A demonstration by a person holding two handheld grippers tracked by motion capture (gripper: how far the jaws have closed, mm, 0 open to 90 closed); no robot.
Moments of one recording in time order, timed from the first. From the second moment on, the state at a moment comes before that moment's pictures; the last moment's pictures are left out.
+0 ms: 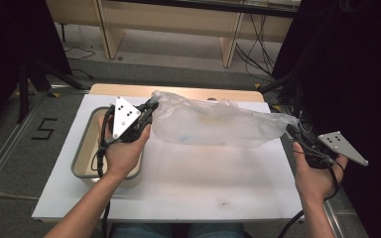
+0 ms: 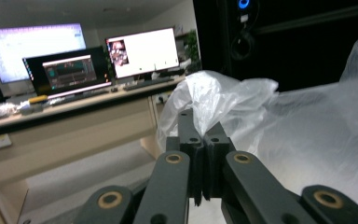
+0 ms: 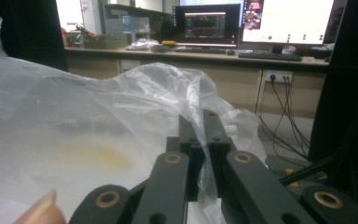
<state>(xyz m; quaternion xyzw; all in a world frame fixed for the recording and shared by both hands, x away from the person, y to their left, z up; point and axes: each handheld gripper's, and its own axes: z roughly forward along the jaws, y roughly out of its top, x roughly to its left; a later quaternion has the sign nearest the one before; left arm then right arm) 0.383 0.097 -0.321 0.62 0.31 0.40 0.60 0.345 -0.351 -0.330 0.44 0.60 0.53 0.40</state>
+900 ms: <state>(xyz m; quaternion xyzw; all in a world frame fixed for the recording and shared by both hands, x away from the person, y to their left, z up) 0.447 0.085 -0.364 0.71 0.36 0.36 0.49 0.402 -0.336 -0.395 0.49 0.65 0.45 0.36</state>
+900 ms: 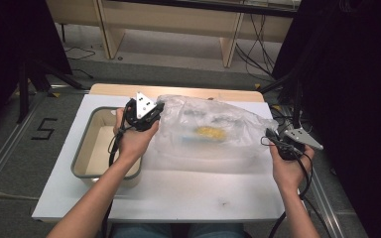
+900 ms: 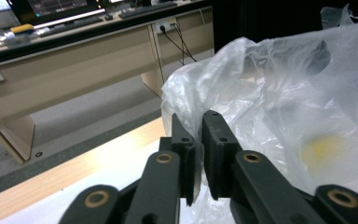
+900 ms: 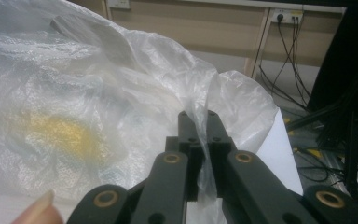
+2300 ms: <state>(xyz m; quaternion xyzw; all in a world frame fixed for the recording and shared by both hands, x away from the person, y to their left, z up) 0.431 0.078 -0.346 0.69 0.40 0.30 0.52 0.410 -0.326 -0.391 0.49 0.65 0.45 0.36</state>
